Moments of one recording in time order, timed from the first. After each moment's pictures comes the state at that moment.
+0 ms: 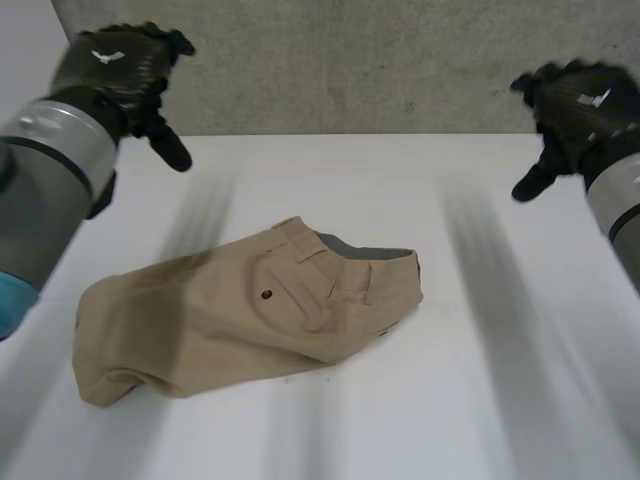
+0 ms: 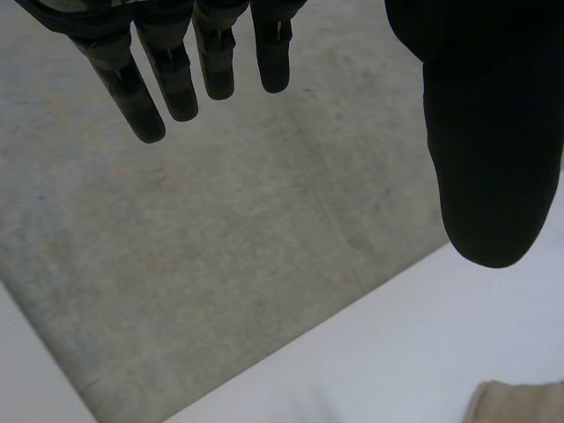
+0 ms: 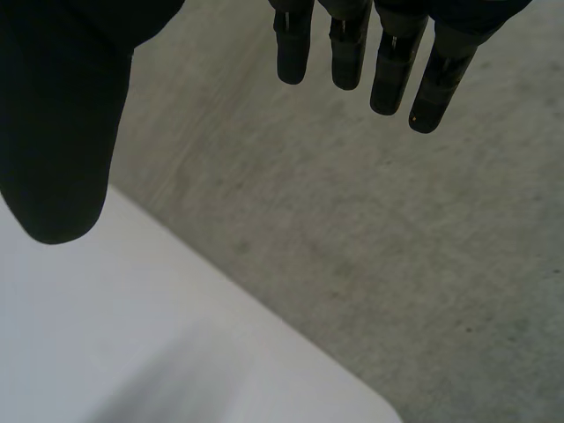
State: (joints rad) left arm 4.27 -1.73 -1.25 3.04 -1.68 3.33; right arm 1.87 -1.47 1.50 -0.08 1.57 2.83; left_hand 0.24 0.23 0.25 0.24 0.06; right_hand 0.18 0.24 0.21 0.24 0.07
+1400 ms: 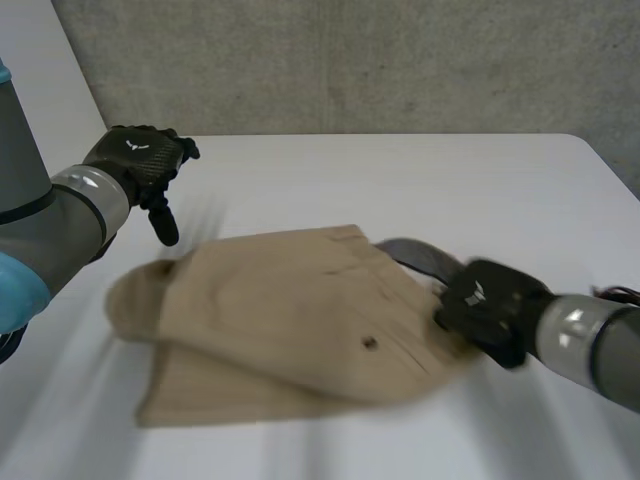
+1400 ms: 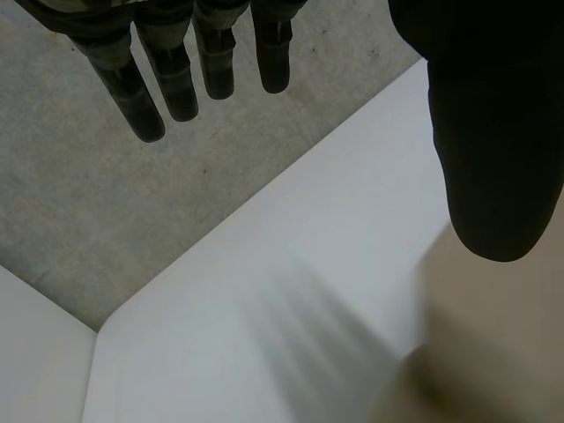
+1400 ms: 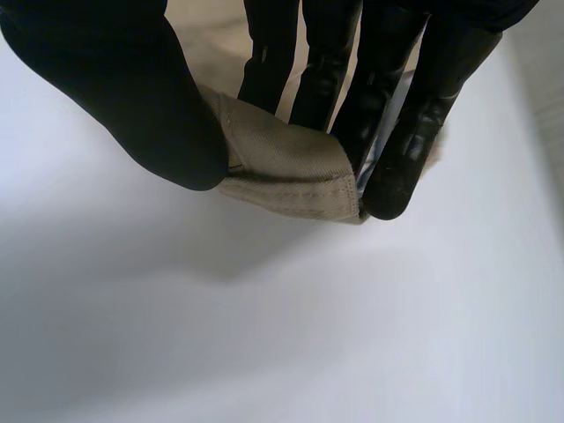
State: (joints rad) left arm 4.36 -1.89 -1.25 2.90 -1.59 3.52; right arm 1.89 -1.39 1.62 0.50 1.27 2.03; left_hand 0.24 0.23 0.25 0.23 0.05; right_hand 0.97 1.18 1.18 1.18 0.97
